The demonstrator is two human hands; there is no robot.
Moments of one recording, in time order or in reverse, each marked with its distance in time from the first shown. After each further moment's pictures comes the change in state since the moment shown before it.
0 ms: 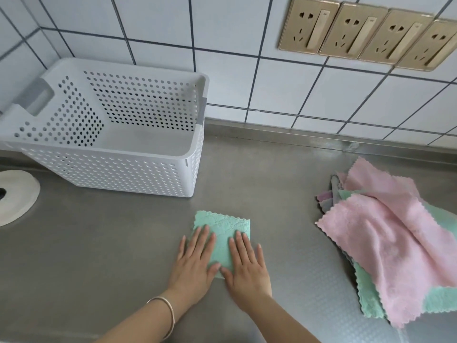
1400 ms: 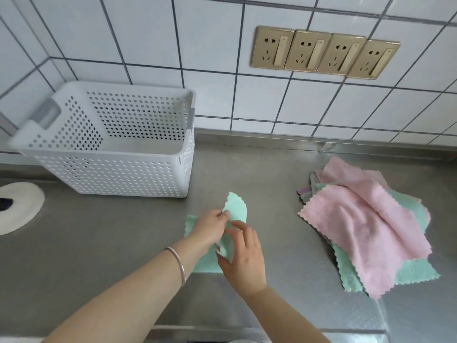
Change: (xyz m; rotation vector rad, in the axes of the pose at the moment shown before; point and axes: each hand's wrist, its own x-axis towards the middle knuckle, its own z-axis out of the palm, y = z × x) left_hand 0.049 0.069 -0.121 -1.066 -0.192 -0.427; right_hand -0.024 -0.013 -0.063 0.385 0.554 -0.096
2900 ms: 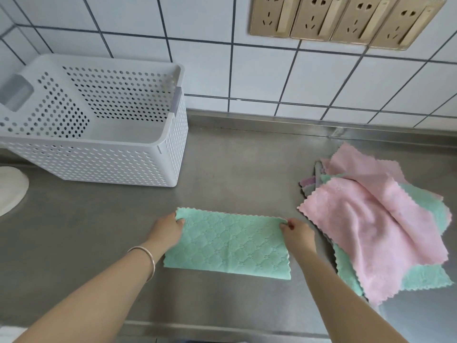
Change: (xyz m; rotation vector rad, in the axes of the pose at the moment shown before) left_hand 0.054 -0.090 -0.038 0.582 0.133 -0.241; right_hand 0.043 0.151 -0.035 -0.010 -0.398 0.853
